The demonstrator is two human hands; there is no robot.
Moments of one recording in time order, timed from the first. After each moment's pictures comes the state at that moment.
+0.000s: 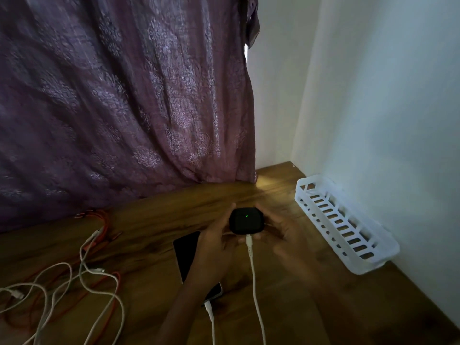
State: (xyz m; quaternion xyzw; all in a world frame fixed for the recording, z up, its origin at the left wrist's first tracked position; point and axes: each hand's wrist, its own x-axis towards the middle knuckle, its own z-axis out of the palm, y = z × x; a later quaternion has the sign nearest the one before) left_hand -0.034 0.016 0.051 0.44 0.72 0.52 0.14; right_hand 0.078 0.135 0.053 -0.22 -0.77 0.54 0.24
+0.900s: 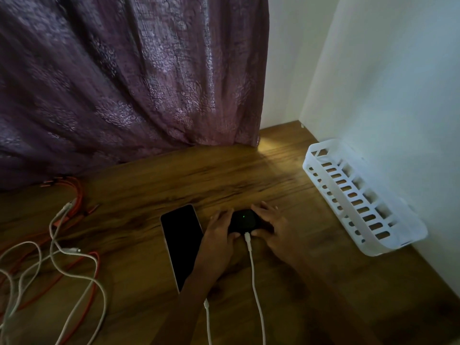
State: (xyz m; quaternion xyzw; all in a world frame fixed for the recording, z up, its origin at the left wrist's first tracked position) left_hand -0.050 0.044 -0.041 0.37 0.84 0.33 0.21; right_hand 0.056 0.162 -0.037 -0.32 -0.83 0.45 0.08
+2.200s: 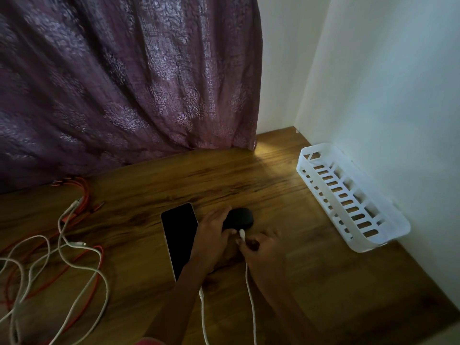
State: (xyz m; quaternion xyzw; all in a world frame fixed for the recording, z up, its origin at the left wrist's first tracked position) left_hand -0.052 0.044 -0.038 0.41 0.85 0.31 0.16; right_hand 0.066 0.104 -0.068 -0.41 -0.82 0.36 0.19
